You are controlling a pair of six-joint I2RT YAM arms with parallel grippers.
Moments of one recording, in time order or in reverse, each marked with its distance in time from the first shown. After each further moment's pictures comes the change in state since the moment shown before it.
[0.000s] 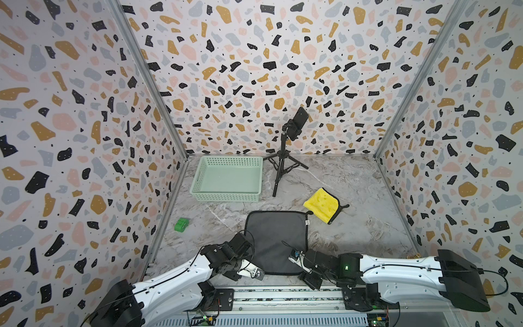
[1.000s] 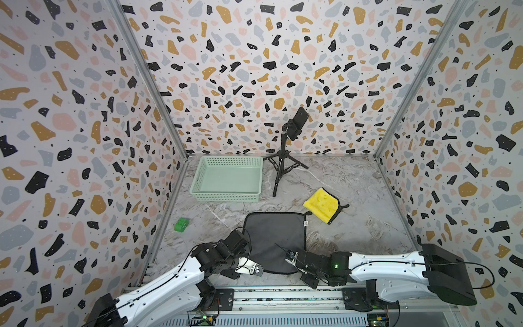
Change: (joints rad) left arm 0.000 -0.120 0.110 -0.179 -0.011 -0.080; right arm 0.008 0.091 0.067 -0.053 0.024 0.023
